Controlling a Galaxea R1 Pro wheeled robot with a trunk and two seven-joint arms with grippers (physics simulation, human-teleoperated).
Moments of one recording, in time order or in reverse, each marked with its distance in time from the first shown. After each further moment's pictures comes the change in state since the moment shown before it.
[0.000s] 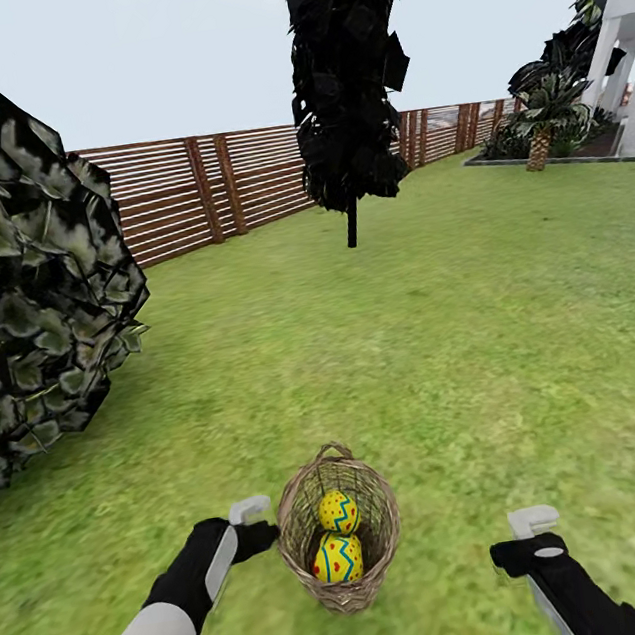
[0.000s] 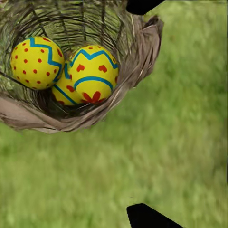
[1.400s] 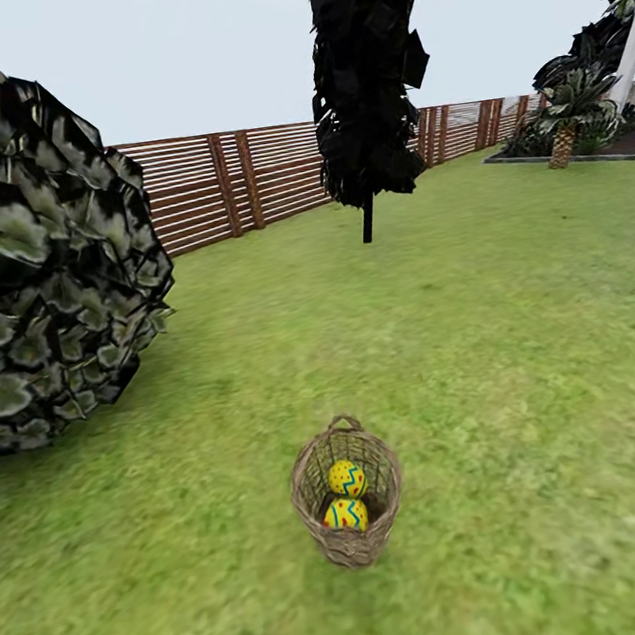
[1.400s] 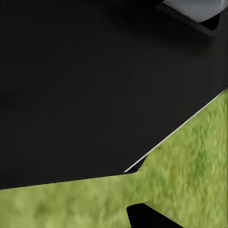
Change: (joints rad) left arm 0.671 -0.002 0.003 0.501 -0.183 -0.588 0.000; right arm 0.225 0.073 0.015 0.756 -0.005 -0.605 0.015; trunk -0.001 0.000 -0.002
